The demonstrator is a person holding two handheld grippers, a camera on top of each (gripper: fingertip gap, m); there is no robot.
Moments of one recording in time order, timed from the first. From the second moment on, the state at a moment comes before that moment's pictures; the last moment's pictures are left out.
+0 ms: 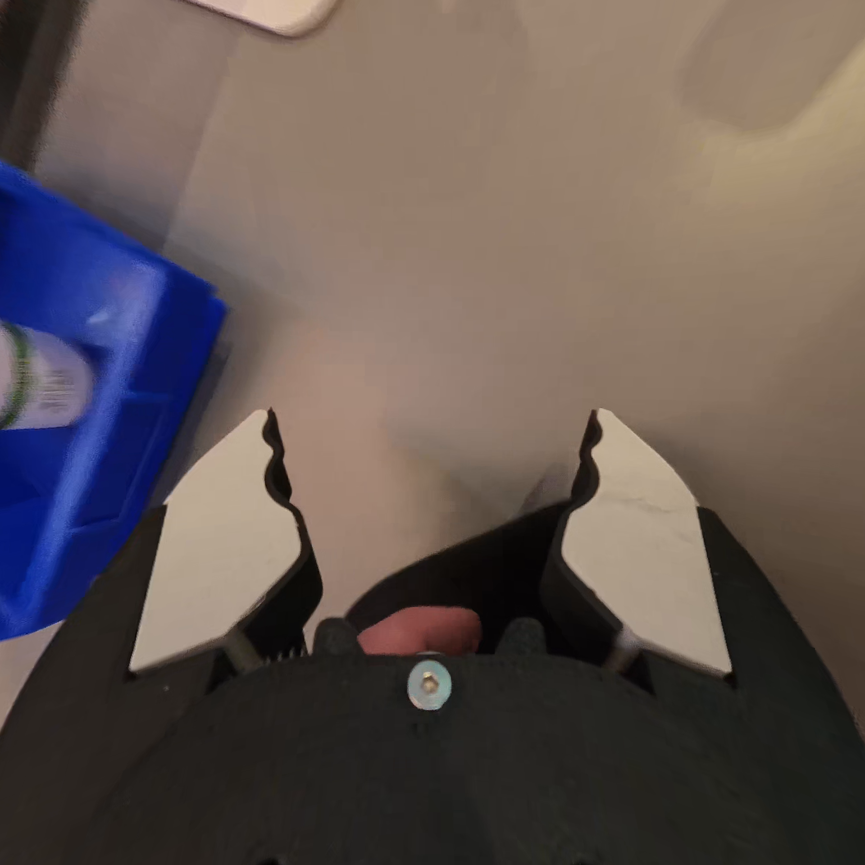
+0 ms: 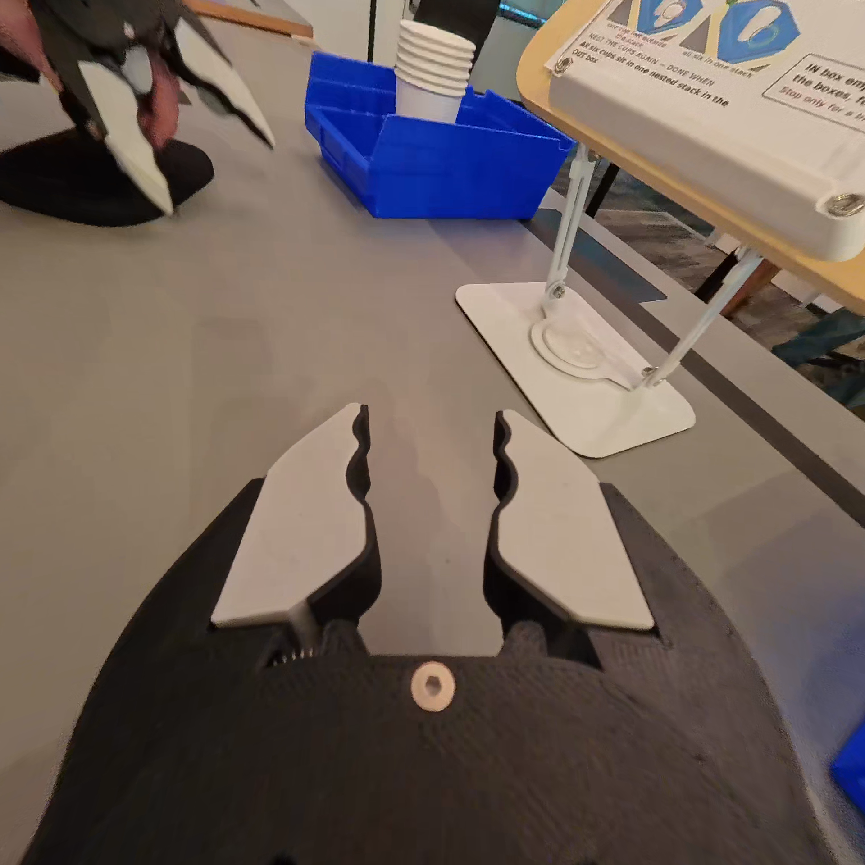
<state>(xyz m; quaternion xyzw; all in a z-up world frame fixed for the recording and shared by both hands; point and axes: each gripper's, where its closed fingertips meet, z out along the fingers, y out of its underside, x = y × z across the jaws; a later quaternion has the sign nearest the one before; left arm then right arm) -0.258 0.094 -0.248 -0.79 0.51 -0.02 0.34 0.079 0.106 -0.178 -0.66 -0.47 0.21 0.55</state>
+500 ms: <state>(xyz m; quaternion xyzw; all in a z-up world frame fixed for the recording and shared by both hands) -0.359 0.299 -0.124 -0.83 0.14 -0.01 0.53 0.067 0.188 -0.065 -0.62 -0.41 0.26 0.61</state>
